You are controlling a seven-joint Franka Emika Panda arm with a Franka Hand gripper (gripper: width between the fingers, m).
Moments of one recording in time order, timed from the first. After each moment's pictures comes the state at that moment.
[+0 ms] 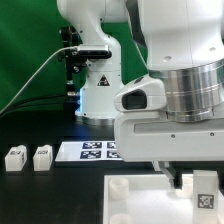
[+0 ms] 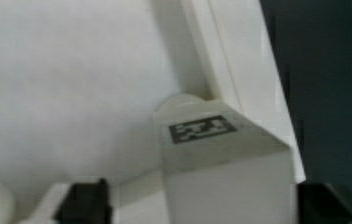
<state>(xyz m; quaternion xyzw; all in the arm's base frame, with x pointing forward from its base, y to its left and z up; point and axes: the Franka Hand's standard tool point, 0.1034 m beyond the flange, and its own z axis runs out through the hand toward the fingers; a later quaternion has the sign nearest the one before) 0.631 0.109 0.075 -0.97 0.22 0.03 0.08</state>
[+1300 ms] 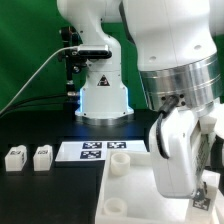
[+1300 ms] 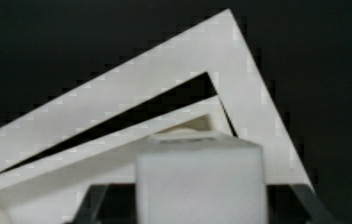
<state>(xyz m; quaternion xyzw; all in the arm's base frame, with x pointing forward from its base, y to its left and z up) 0.639 0.109 0.080 -0.52 0.85 0.10 0.06</state>
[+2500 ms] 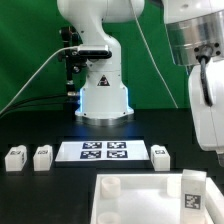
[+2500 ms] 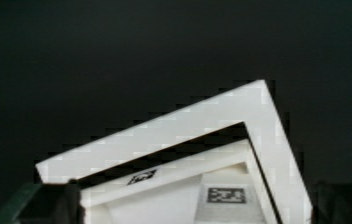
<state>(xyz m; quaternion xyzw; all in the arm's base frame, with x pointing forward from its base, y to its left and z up) 0.632 0.141 0.130 -0.55 0.82 0.11 0.06</state>
